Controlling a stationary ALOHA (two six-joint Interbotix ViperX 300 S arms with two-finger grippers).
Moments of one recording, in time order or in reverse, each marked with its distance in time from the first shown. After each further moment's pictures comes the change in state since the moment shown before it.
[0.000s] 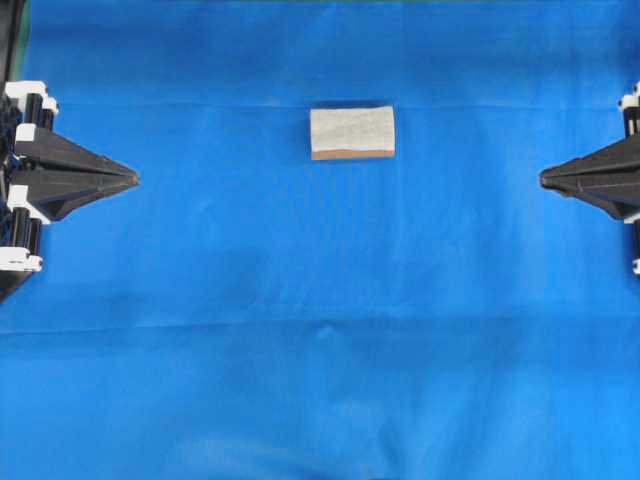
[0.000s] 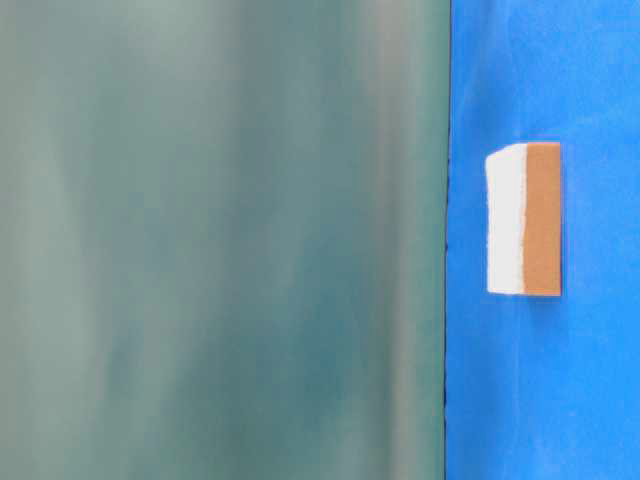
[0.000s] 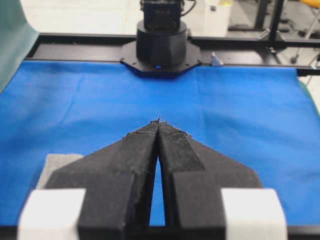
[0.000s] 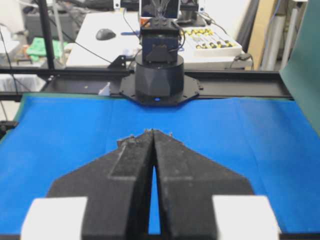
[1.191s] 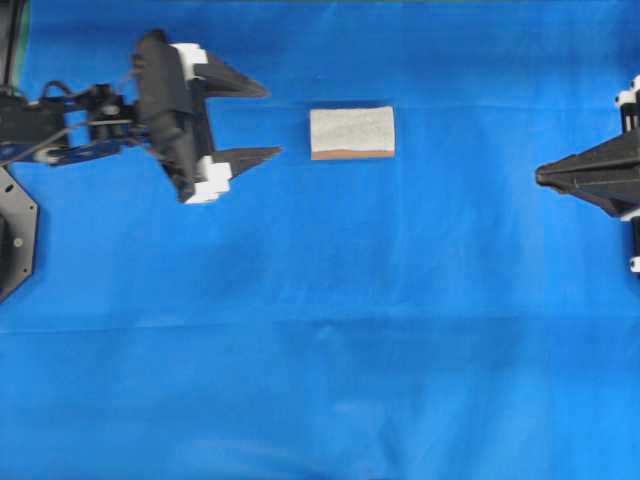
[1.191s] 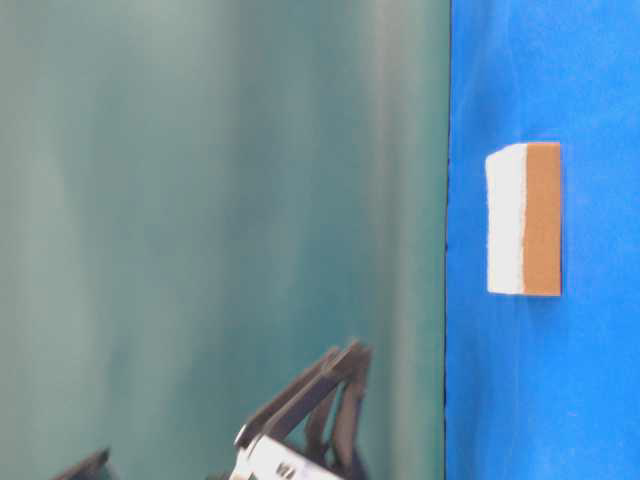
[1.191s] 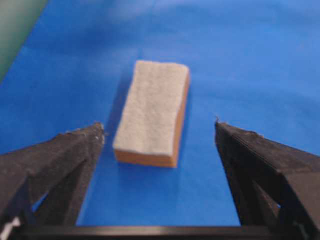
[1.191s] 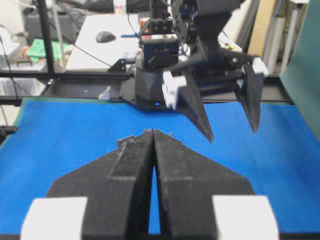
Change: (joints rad) left arm 0.250 0.769 -0.282 -0.031 -0.072 0.175; right arm 0.000 0.023 -0.035 0.000 0.011 0.000
